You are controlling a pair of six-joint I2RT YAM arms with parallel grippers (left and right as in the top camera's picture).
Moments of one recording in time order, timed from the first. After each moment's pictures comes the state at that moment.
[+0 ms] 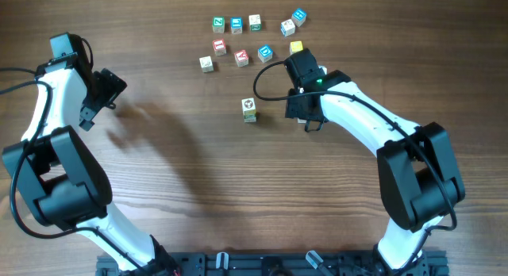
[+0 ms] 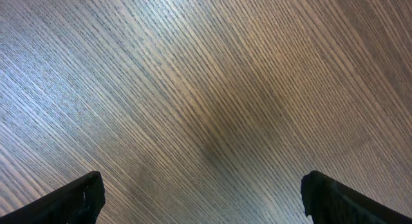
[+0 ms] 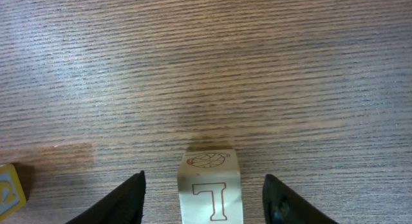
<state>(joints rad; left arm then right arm) 0.33 1.95 1.45 -0.83 -0.12 -0.59 0.45 1.93 1.30 -0.67 0.12 0.55</state>
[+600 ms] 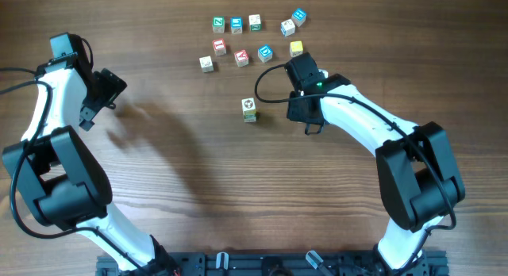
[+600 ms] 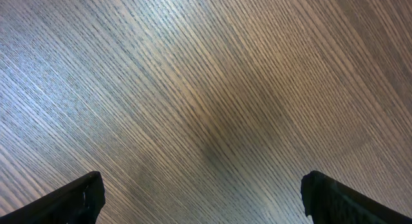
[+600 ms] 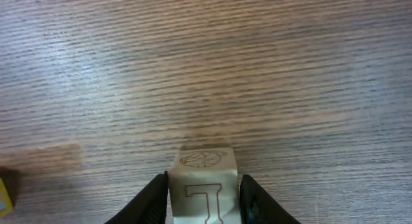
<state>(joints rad) 0.33 1.95 1.45 -0.83 -0.12 -0.59 0.45 1.93 1.26 -0.64 0.12 0.58</state>
